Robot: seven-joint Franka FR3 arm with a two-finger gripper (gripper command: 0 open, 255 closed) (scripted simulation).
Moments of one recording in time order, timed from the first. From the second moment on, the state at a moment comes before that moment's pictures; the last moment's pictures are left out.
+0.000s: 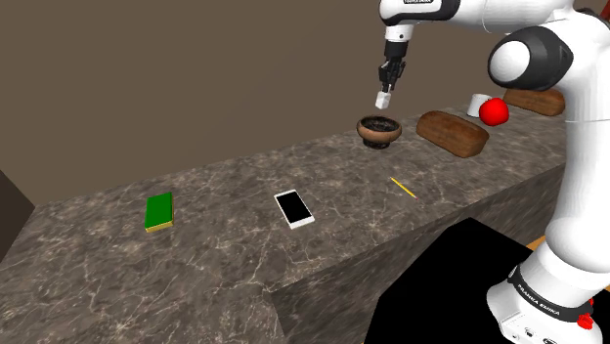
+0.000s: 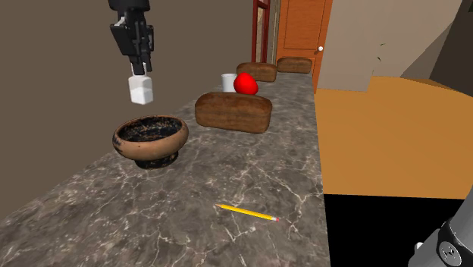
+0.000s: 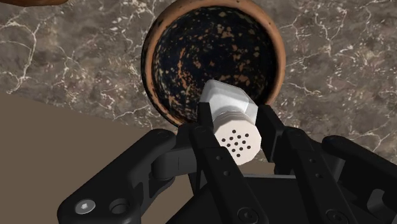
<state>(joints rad) -0.26 0.50 -0.13 -1.11 0.07 1.60 -0.40</state>
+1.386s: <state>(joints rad) -0.25 0.48 -0.13 -1.31 0.07 1.78 -0.40</state>
